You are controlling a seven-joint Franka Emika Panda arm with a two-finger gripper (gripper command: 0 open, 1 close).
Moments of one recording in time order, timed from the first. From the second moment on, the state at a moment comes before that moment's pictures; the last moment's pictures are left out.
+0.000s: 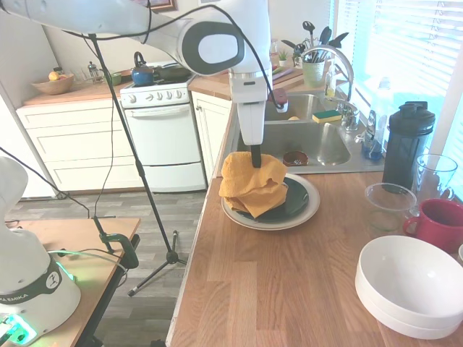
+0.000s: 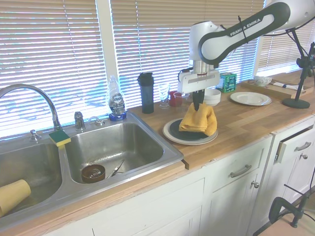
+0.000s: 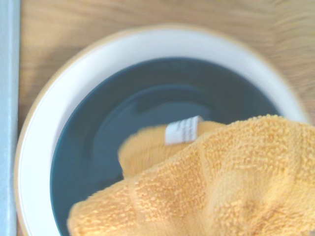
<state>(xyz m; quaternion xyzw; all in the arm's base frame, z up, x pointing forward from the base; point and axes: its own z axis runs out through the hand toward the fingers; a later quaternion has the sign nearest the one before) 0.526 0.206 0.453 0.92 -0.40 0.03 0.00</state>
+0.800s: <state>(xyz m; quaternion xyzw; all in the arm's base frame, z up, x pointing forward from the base) 0.516 0.059 0.512 0.89 -0.45 0.02 -0.04</state>
